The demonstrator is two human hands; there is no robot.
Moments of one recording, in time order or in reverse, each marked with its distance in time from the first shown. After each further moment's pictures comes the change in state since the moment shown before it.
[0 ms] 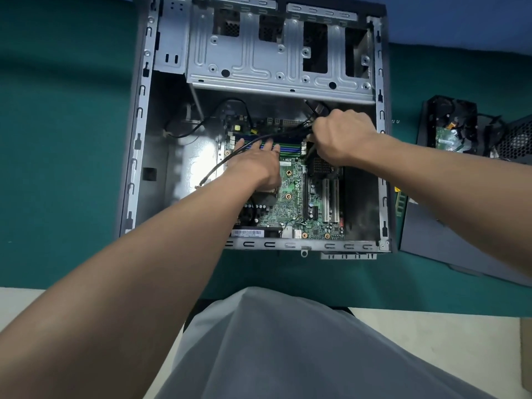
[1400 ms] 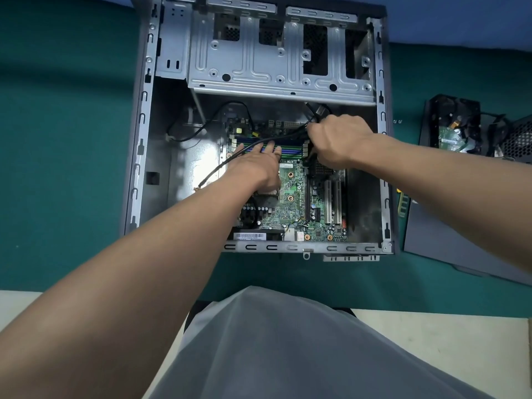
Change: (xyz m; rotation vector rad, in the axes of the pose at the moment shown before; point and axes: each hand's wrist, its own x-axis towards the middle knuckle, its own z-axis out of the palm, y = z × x) left_hand 0.002 -0.006 0.001 -0.052 -0.005 0.014; right_hand 0.002 -0.001 -0.003 0.000 -0.077 -0.098
